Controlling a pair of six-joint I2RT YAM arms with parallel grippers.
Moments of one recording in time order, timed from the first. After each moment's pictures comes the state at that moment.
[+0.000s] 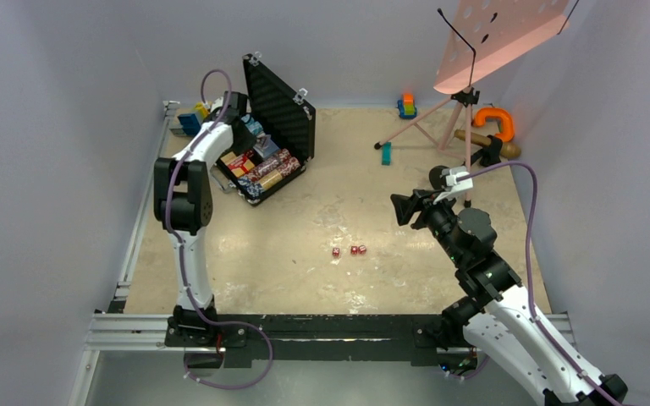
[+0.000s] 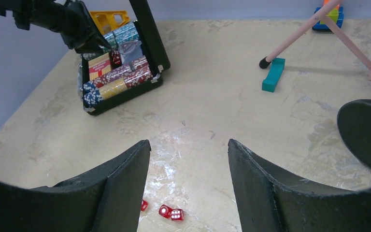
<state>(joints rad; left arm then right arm) -0.11 2.15 1.75 -0.54 -0.24 -0.73 0.52 0.58 0.57 -0.06 0.11 0.29</state>
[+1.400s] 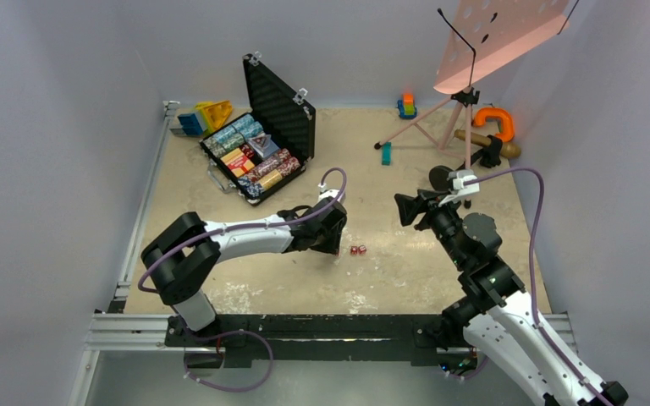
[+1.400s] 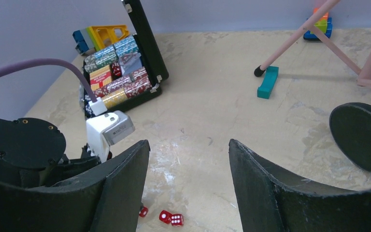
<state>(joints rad) -0.94 1.67 0.98 -0.28 -0.18 -0.65 0.52 0.54 0.55 -0.06 0.14 0.29</state>
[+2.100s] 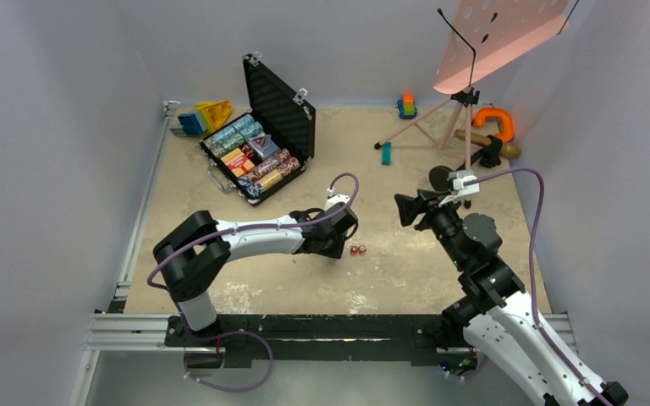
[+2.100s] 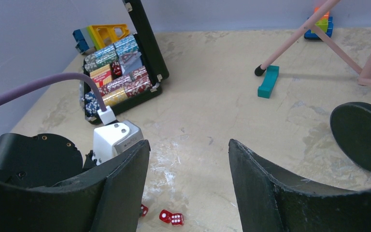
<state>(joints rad) -1.00 1.74 1.06 -0.39 -0.25 -0.68 0.52 0.53 0.55 -0.06 0.14 0.30</state>
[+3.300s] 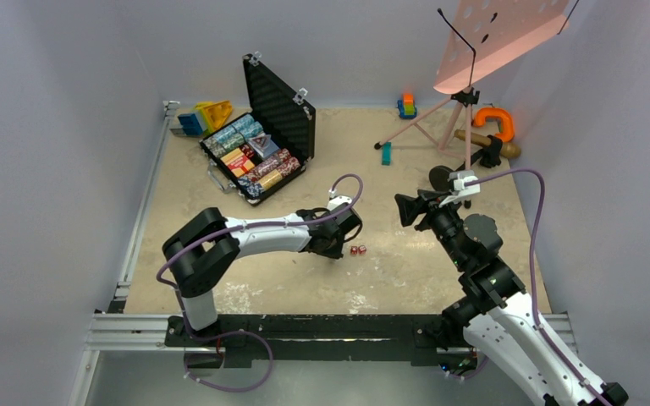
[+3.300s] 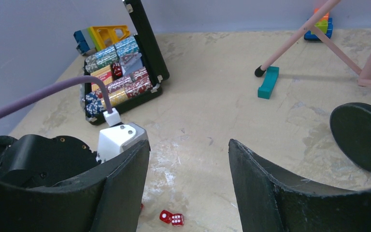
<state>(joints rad) -1.01 1.79 1.11 -0.45 -0.26 -0.71 0.52 0.53 0.55 -0.06 0.14 0.30</state>
